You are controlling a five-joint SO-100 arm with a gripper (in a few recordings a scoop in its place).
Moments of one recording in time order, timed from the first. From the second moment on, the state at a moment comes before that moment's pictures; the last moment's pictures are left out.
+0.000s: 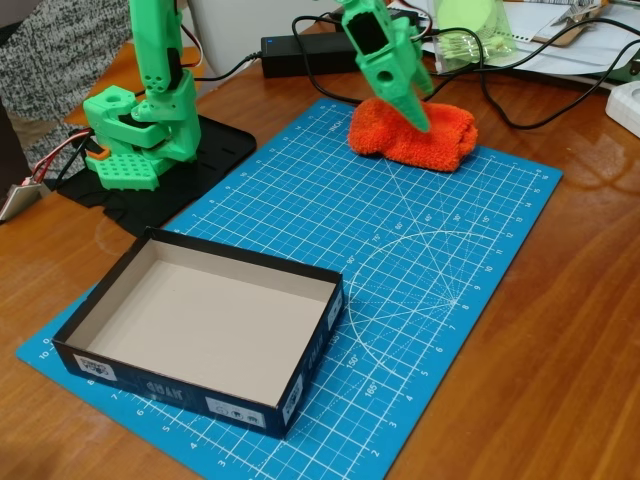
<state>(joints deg) -31.6 87.7 101.0 42.9 -73.3</state>
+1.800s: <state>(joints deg) 35.7 113.3 135.3 26.7 -76.0</state>
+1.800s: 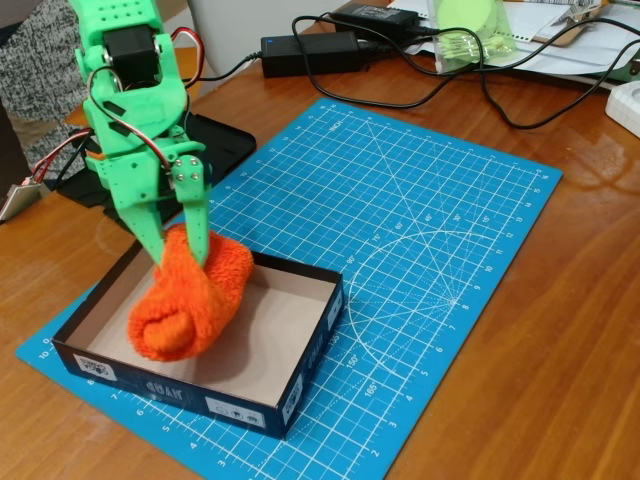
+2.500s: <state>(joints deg) 31.8 124.1 147.2 24.7 -69.0</state>
